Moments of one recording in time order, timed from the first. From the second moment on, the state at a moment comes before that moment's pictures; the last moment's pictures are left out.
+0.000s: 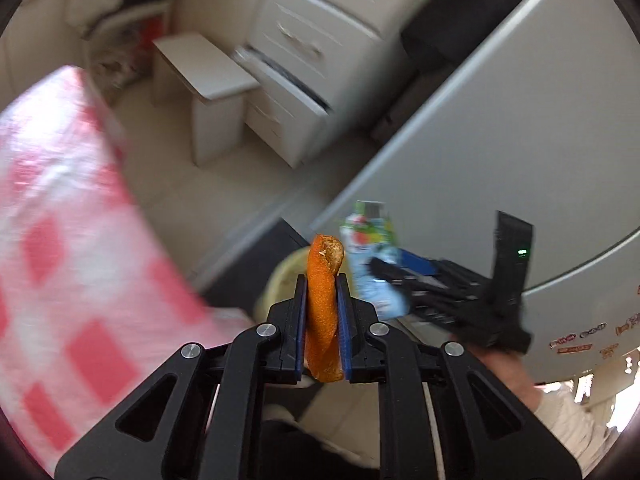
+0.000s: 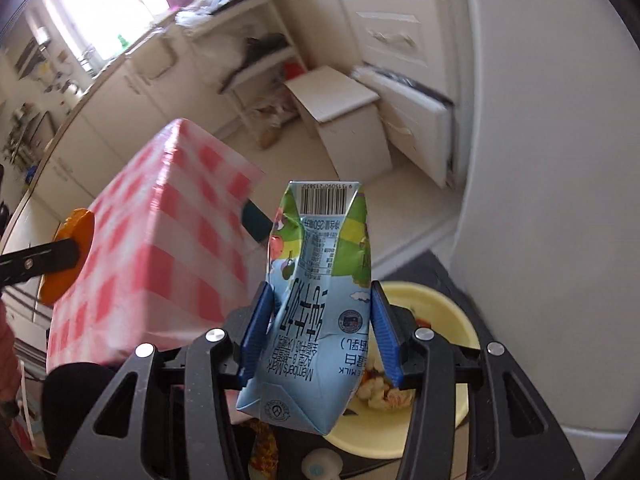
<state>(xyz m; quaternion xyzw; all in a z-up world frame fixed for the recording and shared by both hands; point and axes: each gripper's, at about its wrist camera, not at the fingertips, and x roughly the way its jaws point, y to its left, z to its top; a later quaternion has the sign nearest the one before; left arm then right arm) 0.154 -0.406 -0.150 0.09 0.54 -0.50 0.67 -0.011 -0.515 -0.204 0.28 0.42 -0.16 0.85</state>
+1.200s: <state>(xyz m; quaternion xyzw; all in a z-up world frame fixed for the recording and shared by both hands) -0.013 -0.085 0.048 0.08 0.17 -0.09 0.98 -0.063 -0.256 0.037 0.06 0.11 -0.09 0.99</state>
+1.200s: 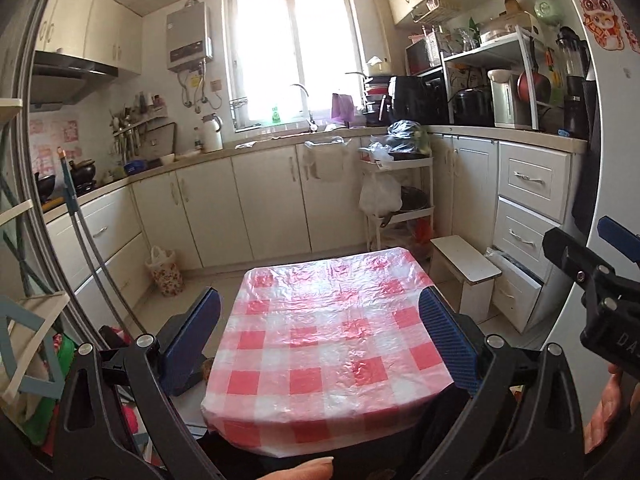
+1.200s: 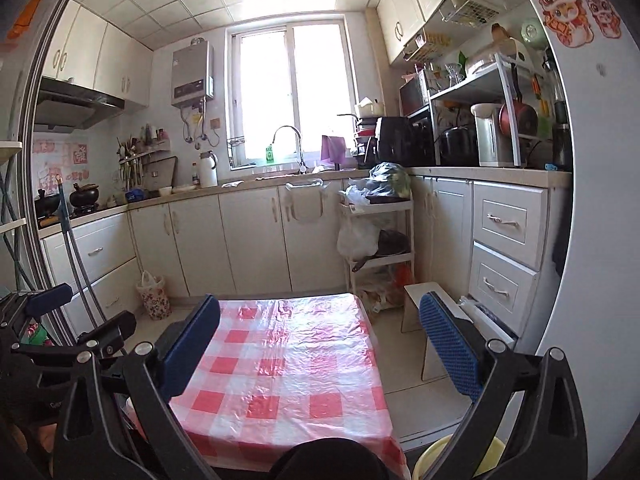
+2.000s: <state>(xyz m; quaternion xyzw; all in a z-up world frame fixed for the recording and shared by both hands) -0.021 -0.043 0.052 0.04 0.16 -0.05 0.98 -0.072 -0.214 0.051 0.03 0.09 -0.07 0.99</state>
